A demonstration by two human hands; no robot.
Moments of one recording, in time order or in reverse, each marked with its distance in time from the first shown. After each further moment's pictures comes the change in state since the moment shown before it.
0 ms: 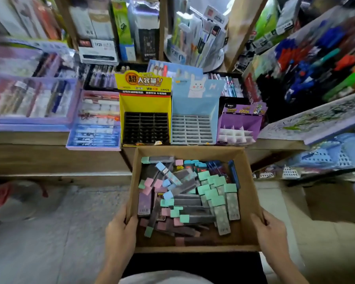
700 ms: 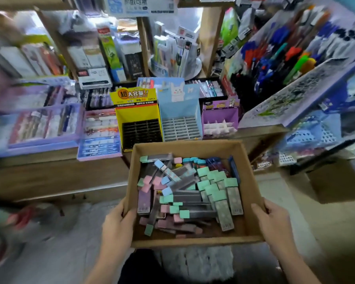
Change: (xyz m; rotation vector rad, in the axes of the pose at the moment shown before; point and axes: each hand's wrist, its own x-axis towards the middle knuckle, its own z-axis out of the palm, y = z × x) left_hand -0.066 0.040 -0.054 0.030 -0.072 0.134; right_hand -0.066 0.006 -0.043 0.038 0.012 -0.018
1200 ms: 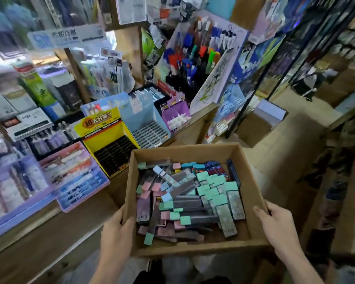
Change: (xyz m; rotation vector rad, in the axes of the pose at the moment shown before) left_hand 0.081 0.022 -0.123 0.233 -0.537 0.315; right_hand -0.229 -0.033 0.071 0.229 0.469 0.360
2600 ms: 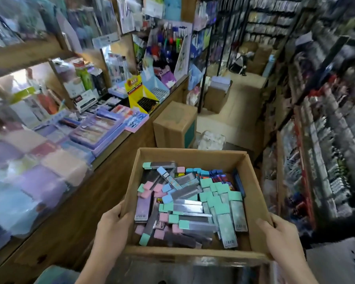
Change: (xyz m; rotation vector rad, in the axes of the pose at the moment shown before) left_hand -0.281 -0.300 -0.441 0.154 -0.347 0.248; right_hand -0.734 0.163 0.116 0.283 0.271 0.226
